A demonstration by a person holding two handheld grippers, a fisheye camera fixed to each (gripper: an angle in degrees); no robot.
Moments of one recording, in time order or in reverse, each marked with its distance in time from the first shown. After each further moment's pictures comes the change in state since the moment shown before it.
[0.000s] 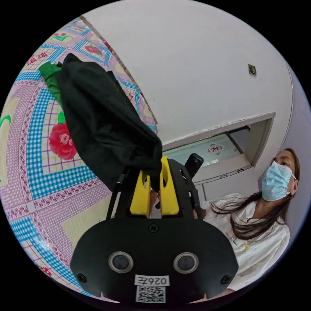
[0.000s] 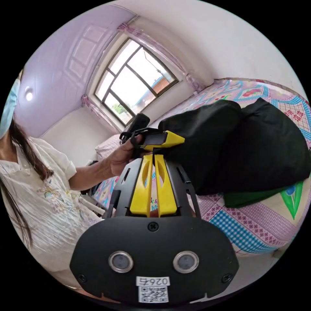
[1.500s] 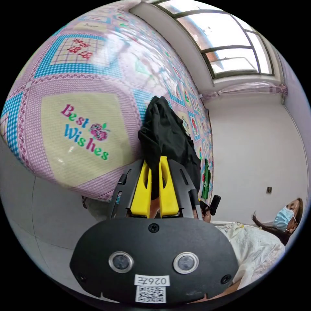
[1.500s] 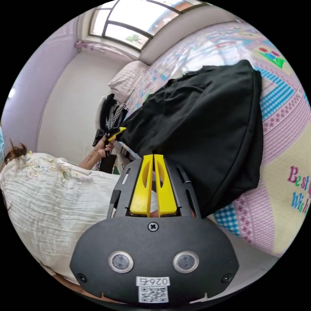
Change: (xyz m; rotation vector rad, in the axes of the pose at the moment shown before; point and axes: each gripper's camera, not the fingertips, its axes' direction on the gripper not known) left arm -0.005 0.725 -0.344 0.952 -0.443 -0.803; right arm -0.057 0.018 0.306 -0.716 -0.216 0.056
